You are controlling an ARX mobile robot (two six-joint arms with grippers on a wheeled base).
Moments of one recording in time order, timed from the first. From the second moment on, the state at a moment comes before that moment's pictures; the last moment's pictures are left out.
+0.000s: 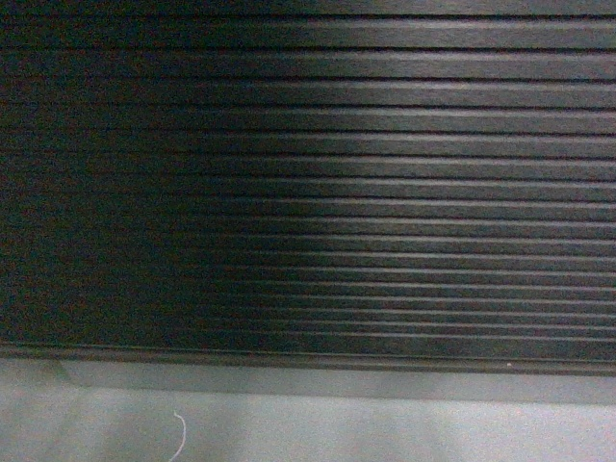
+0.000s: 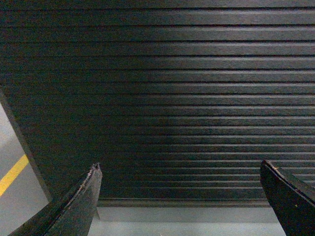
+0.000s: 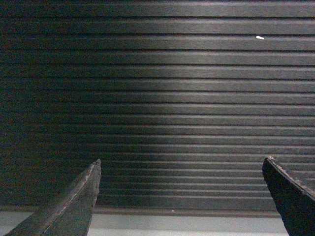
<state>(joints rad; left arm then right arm) 0.00 0.01 0.01 -0.01 0.00 -0.01 0.00 0.01 0.01 -0.01 0.00 -0.01</state>
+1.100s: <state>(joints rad) 0.00 0.01 0.01 0.00 0.00 -0.01 0.00 0.01 0.01 0.00 0.00 -0.01</state>
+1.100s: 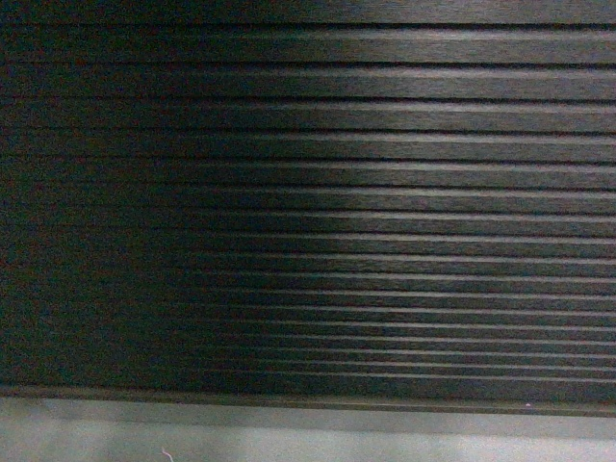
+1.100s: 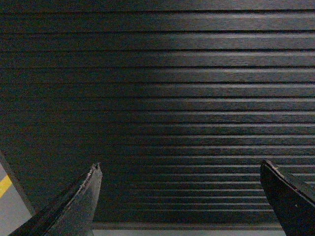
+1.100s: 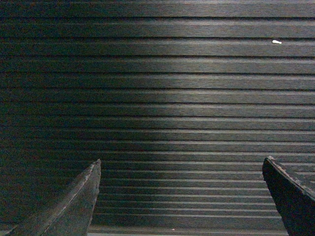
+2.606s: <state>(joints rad) 0.00 0.01 0.01 0.00 0.00 -0.01 0.00 0.00 0.01 0.00 0.00 -0.01</state>
